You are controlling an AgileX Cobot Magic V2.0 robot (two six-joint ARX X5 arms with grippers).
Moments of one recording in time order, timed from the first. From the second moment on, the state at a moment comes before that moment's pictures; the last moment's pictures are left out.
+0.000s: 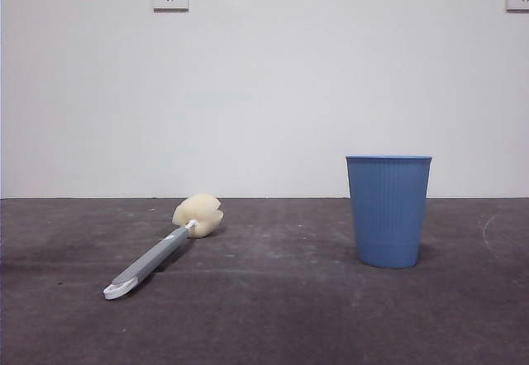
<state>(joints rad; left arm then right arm) -0.22 0.48 0.68 -0.24 0.01 0.12 0.49 0.62 0.88 -0.93 -0.29 0.16</state>
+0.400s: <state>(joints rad) 0.04 0.18 0.28 -0.04 0.01 0.16 0.49 0.62 0.88 -0.93 -0.29 0.16</state>
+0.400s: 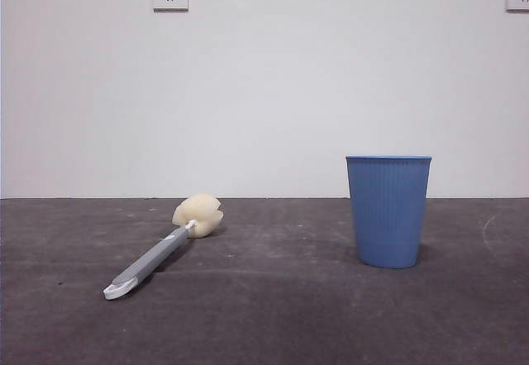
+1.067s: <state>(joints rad) 0.06 0.01 0.02 -0.19 0.01 0.02 0.49 0.62 0.88 -0.93 -0.29 0.16</state>
